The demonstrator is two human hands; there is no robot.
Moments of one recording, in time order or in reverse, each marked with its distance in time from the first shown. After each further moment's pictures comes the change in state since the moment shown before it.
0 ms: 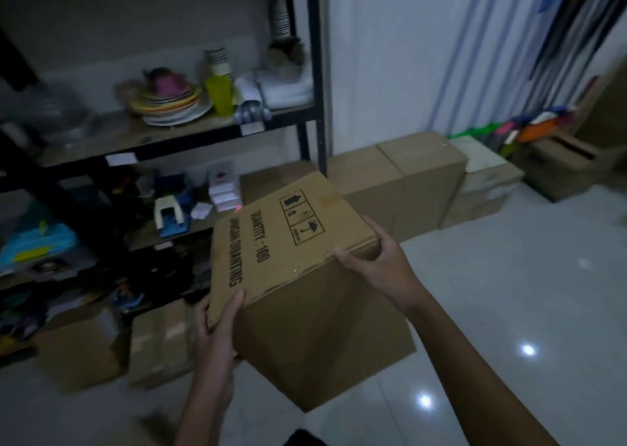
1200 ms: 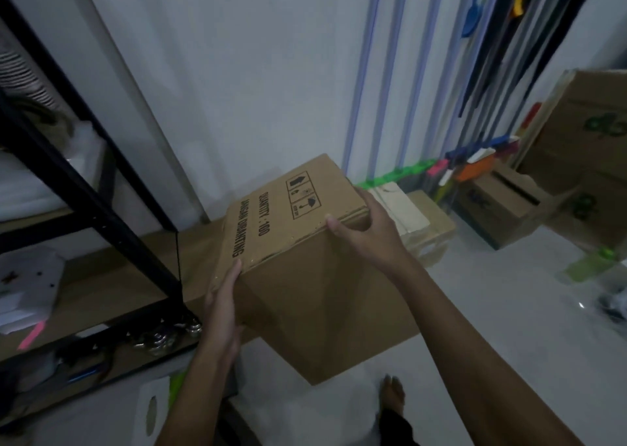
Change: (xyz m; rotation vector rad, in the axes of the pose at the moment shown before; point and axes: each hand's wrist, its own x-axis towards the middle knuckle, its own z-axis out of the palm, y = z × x) left_hand 0.185 -0.014 0.674 -0.051 -0.194 -0.076; right_hand 0.485 0.035 -0.493 -0.256 0.180 -0.095
